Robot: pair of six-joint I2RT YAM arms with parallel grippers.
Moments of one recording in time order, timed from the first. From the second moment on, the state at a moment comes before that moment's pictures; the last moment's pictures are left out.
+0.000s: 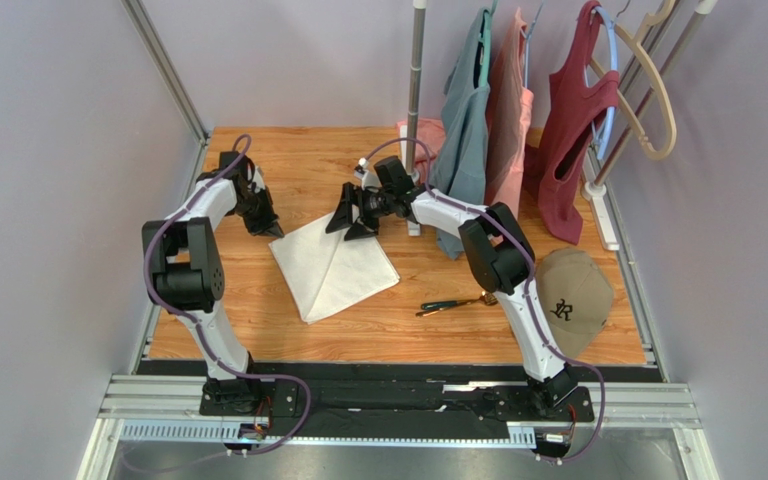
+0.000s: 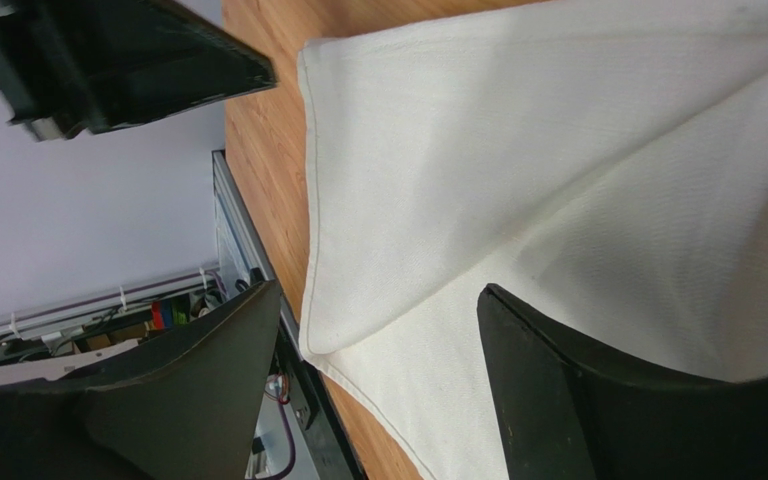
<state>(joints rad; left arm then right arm) 0.08 1.84 1.35 -0.73 0.29 -0.29 0.61 2.38 1.82 -0.12 -0.78 0.76</state>
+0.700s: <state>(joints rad) 0.09 1.94 1.32 -0.73 0.28 -0.32 0.87 2.38 1.86 -0.07 -0.95 0.77</state>
